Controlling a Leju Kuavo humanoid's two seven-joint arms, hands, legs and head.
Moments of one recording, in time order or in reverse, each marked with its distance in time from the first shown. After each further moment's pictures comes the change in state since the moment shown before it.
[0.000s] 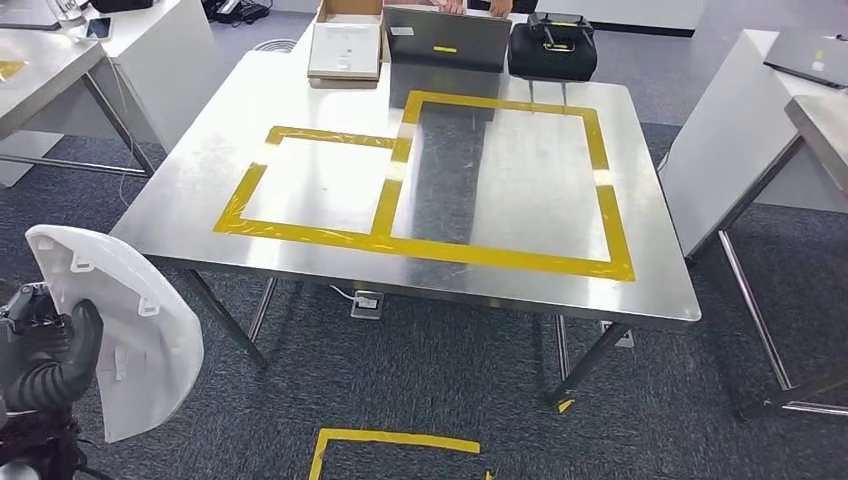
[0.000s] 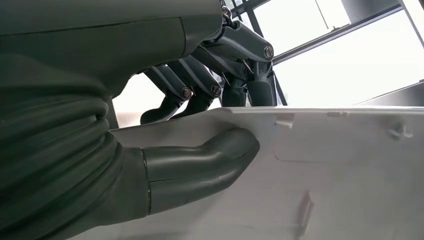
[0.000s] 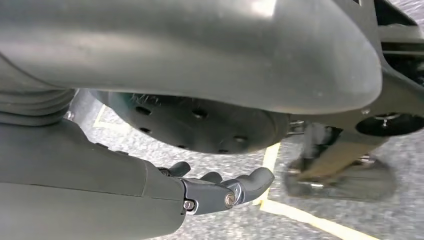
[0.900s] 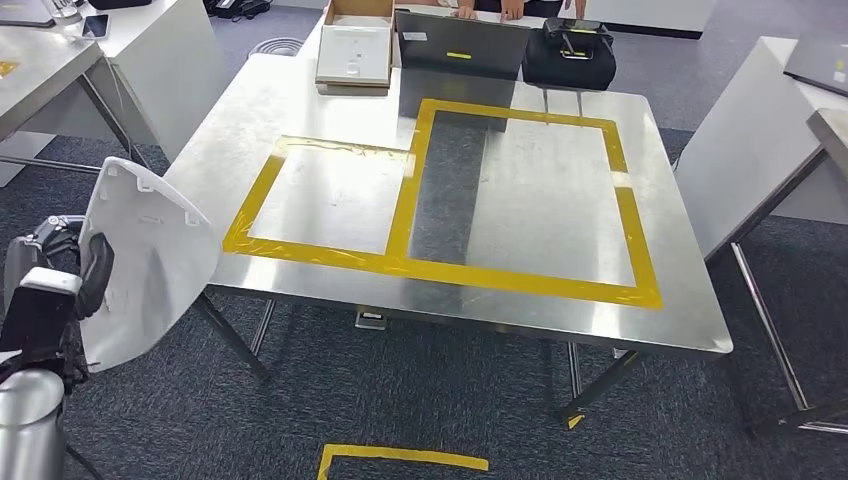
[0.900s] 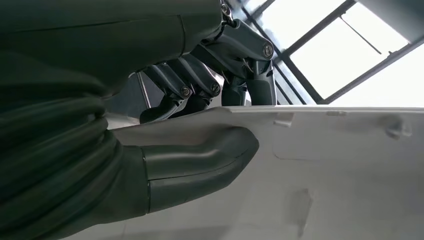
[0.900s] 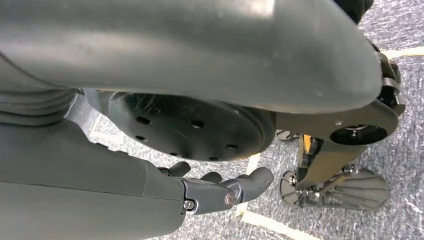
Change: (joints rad) left arm -0.386 0.119 -0.053 0.489 -0.322 0.229 0.030; right arm -0.012 -0.001 -0.023 0.000 -0.006 0.019 0.003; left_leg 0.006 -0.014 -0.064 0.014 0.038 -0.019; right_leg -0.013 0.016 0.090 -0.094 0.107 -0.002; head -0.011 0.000
